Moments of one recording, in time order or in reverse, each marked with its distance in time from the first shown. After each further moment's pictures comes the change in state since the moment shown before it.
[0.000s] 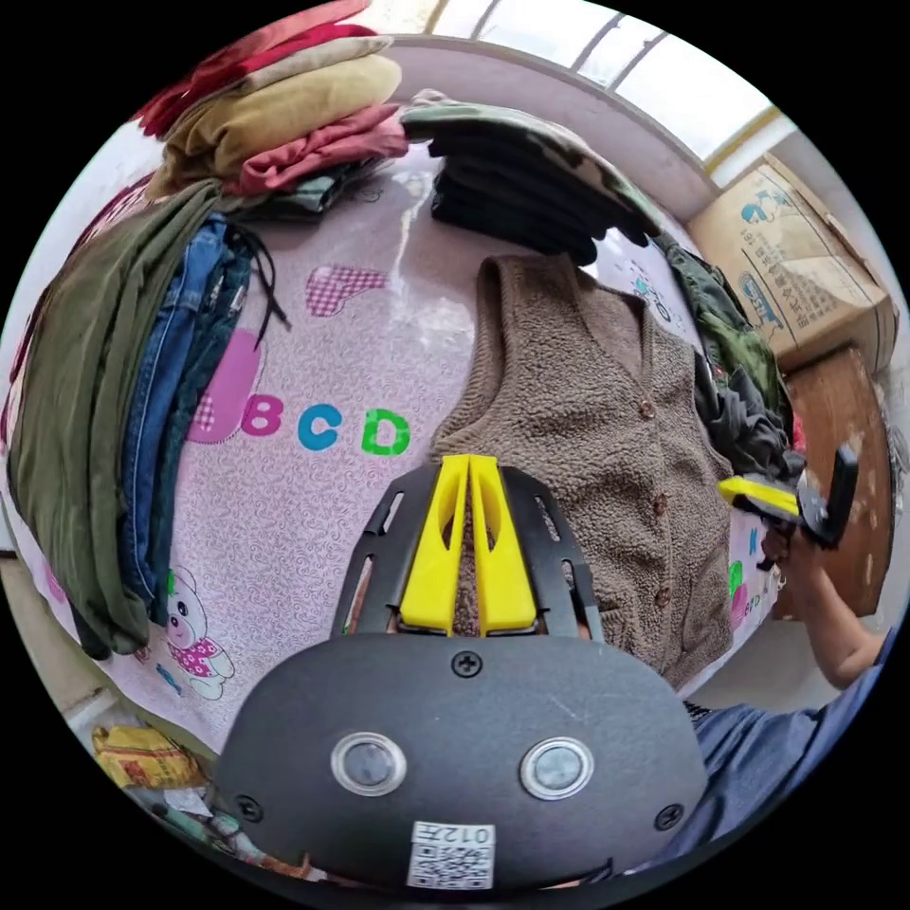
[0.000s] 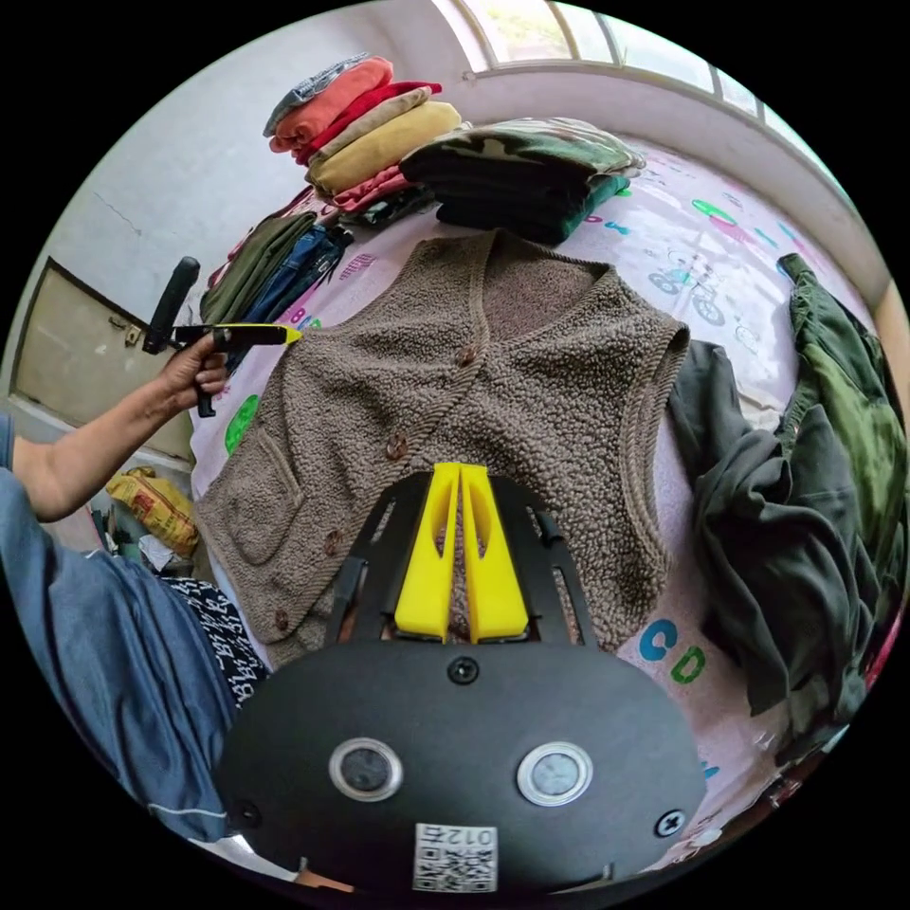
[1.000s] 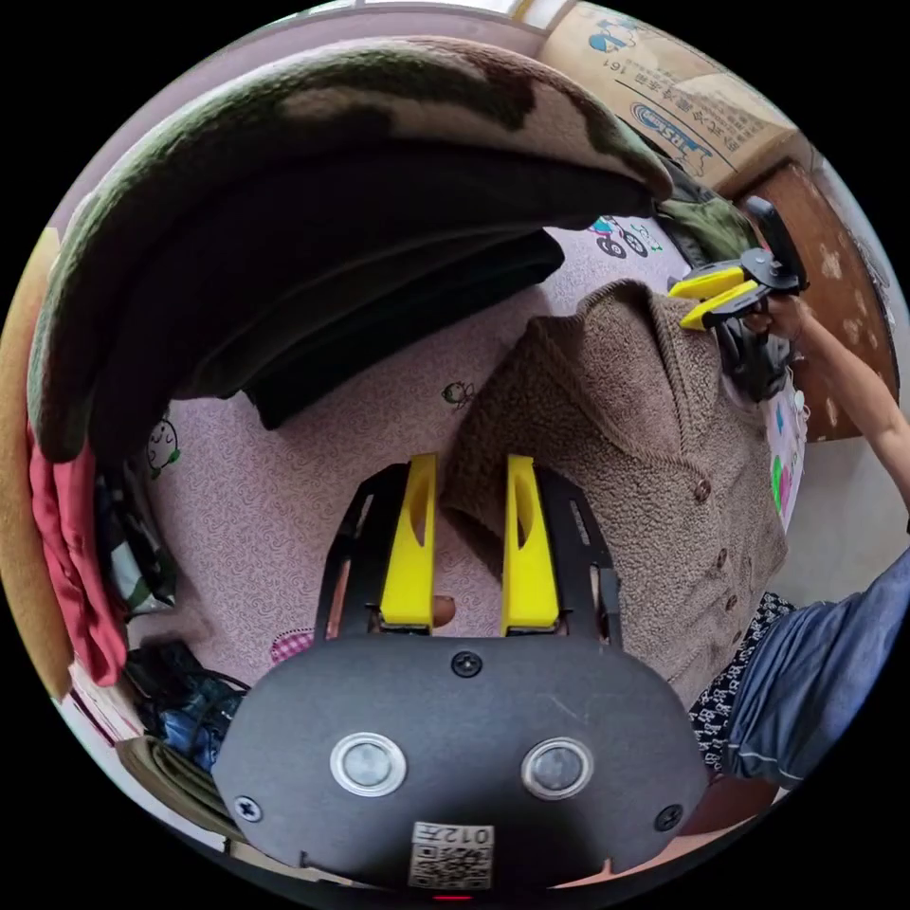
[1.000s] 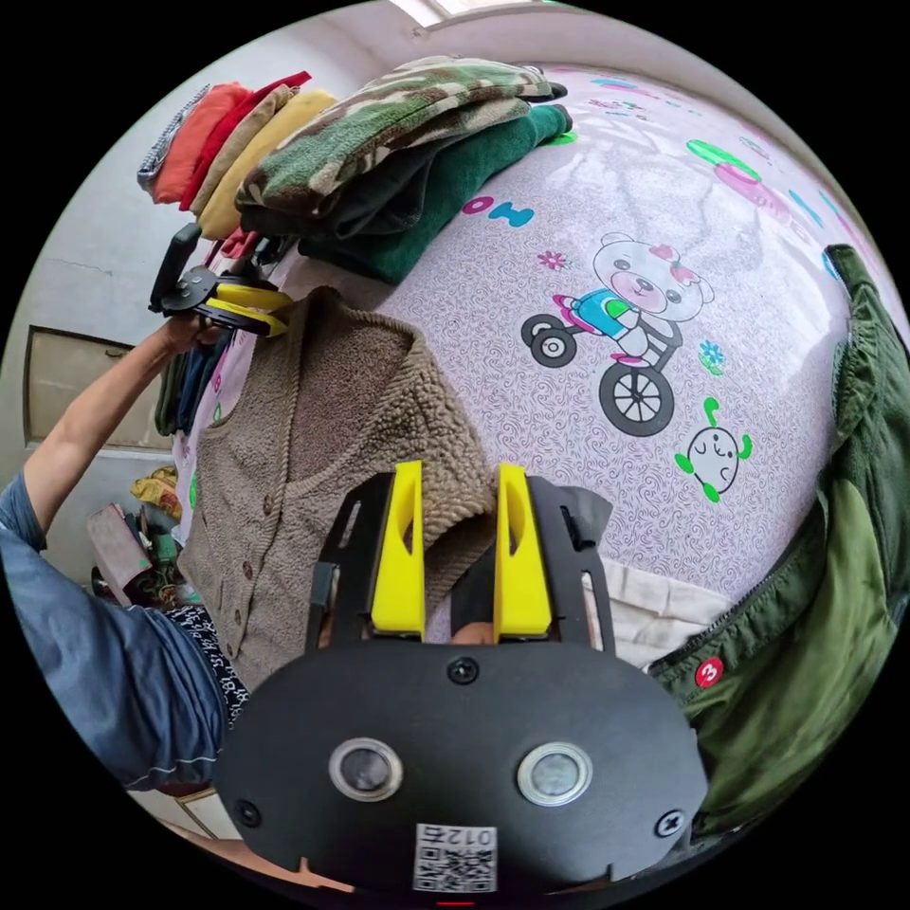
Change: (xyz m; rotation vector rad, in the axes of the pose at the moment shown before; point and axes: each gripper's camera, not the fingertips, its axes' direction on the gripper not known) left arm 0.088 -0.231 0.067 -0.251 0.024 0.599; right arm 0.287 -0.174 0.083 -0.187 -0.109 0.022
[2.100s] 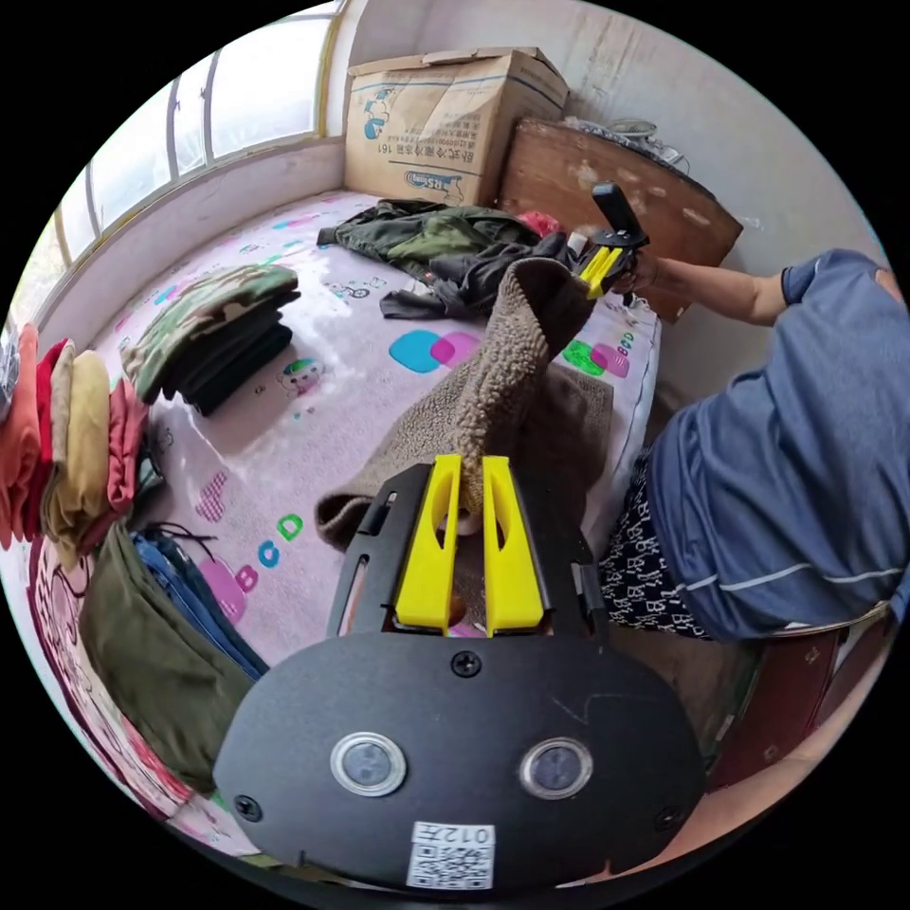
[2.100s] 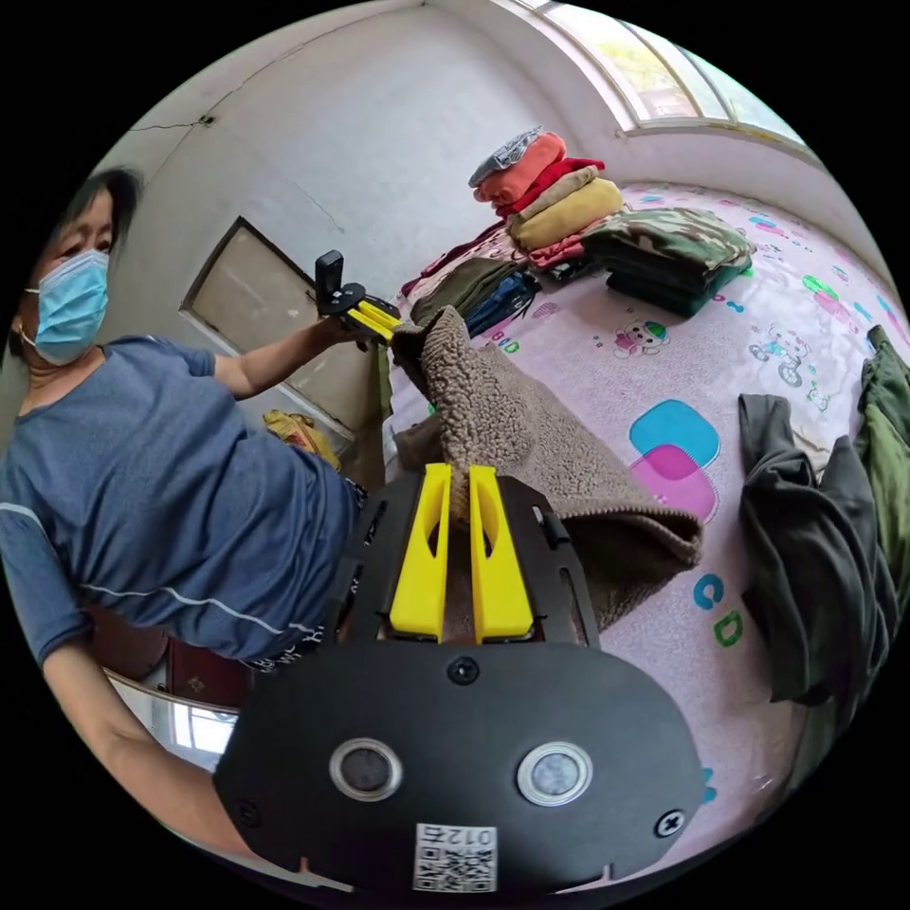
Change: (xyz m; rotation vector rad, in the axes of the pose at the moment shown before) left arm 0.286 0.348 -0.213 0.298 0.037 0.355; right arm -0.232 0.344 -0.123 0.271 -0.333 -0.356
